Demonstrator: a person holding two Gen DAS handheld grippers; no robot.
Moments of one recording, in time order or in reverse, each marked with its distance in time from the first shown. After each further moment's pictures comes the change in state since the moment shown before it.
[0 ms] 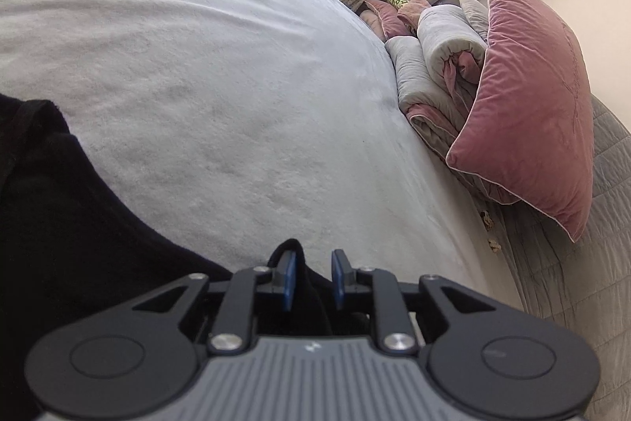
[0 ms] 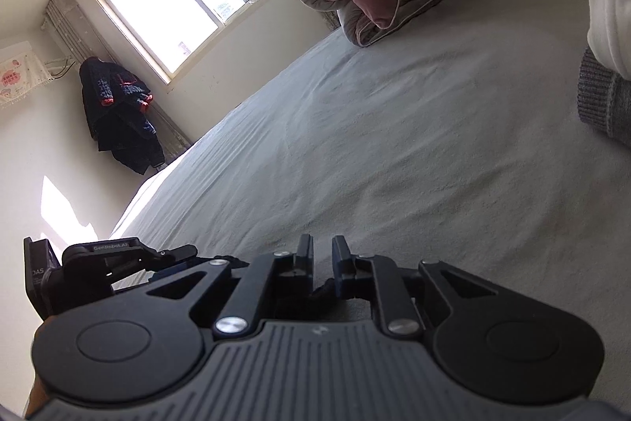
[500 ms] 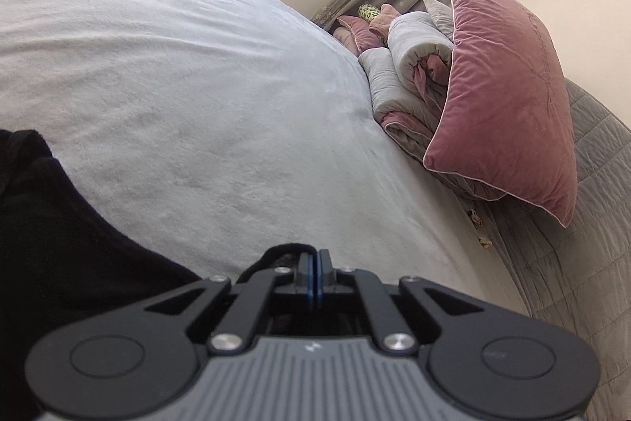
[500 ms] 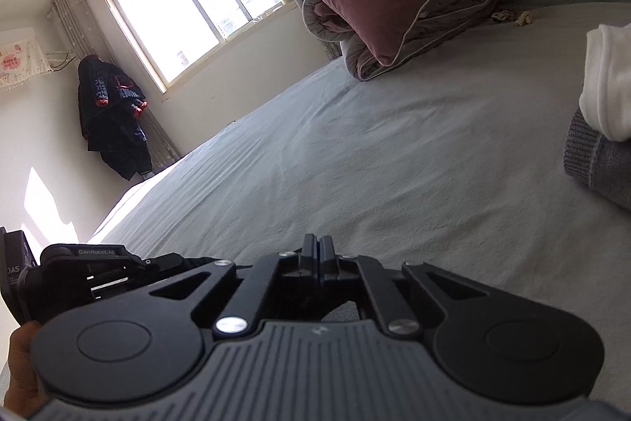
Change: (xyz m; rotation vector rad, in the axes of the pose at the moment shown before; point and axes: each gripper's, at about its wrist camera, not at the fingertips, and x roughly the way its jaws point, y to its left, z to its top) left arm -0.013 -0.021 -0.005 0.089 -0.102 -0.023; right arm -0.019 0.013 0.003 -0.102 -0.116 -0.076
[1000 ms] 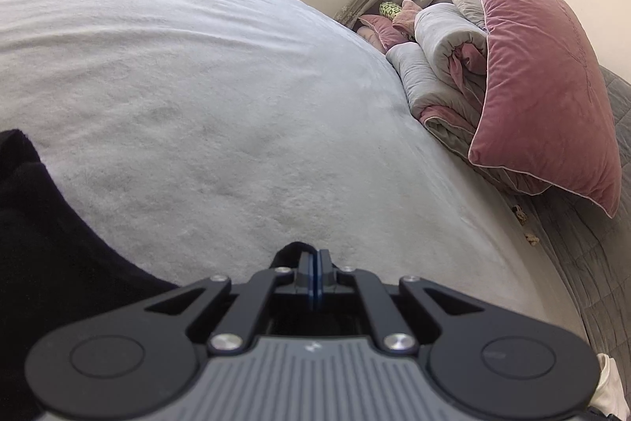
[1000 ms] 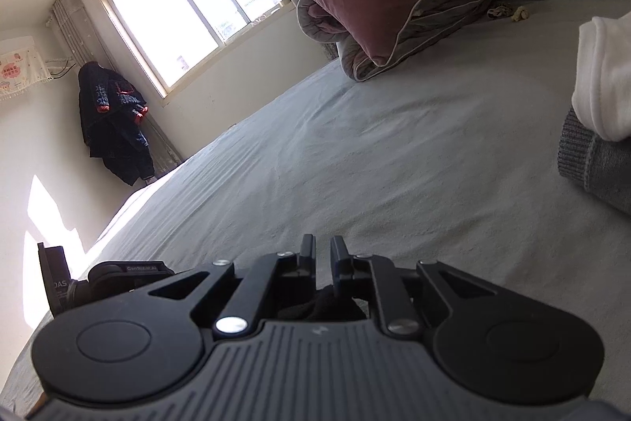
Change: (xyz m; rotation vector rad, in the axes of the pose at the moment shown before) left arm 0.041 0.016 -0.008 0.051 -0.005 0.095; right arm 0.005 -0.017 0.008 0.004 0.051 0.050
